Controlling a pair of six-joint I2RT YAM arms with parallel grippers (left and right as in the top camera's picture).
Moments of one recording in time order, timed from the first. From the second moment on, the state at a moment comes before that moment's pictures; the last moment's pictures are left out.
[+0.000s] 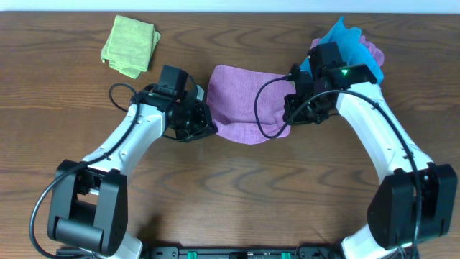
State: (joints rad) left arm -0.28 1.72 1.13 -0.69 0.62 -0.56; right arm 0.21 1.75 1.40 -1.04 -0.34 0.05
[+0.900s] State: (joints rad) left arm -0.31 1.72 1.13 -0.29 0.54 -0.73; right arm 0.21 1.65 1.14 -0.50 -0.10 0.10
